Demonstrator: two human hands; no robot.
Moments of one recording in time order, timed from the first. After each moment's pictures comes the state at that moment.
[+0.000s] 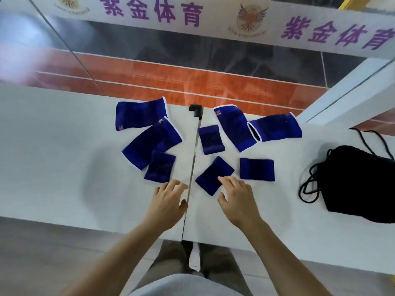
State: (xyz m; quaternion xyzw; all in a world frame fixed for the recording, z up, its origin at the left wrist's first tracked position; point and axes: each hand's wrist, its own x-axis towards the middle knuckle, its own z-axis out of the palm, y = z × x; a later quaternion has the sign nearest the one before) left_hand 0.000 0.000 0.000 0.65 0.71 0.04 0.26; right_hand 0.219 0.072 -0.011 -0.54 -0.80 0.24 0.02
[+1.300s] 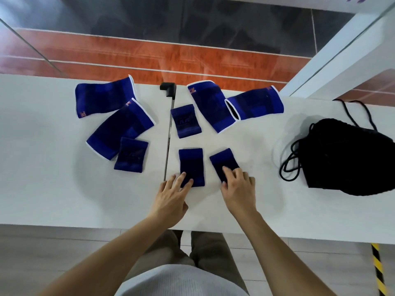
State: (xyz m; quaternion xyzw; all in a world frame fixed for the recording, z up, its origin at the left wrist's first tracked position) left_hand 0.075 0.007 -0.059 0.72 0.64 -0.08 0.26; right_hand 0.290 0.075 -0.062 -0.64 -0.75 0.15 -0.05
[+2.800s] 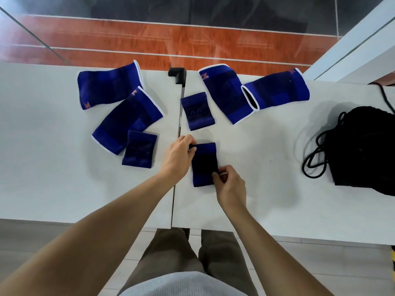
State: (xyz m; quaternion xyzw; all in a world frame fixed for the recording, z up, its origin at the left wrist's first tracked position) left_hand 0.043 0.109 -0.071 0.59 0.71 0.18 0.33; right_hand 0.221 0.063 -0.066 -0.72 -0.53 0.42 0.14
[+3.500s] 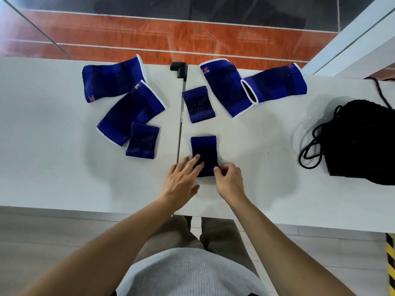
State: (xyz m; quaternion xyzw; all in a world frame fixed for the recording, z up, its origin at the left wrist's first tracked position) left_hand 0.056 0.011 -0.079 0.74 0.62 -0.03 0.24; right_hand 0.221 0.061 -0.062 -0.74 -0.47 0.48 0.05
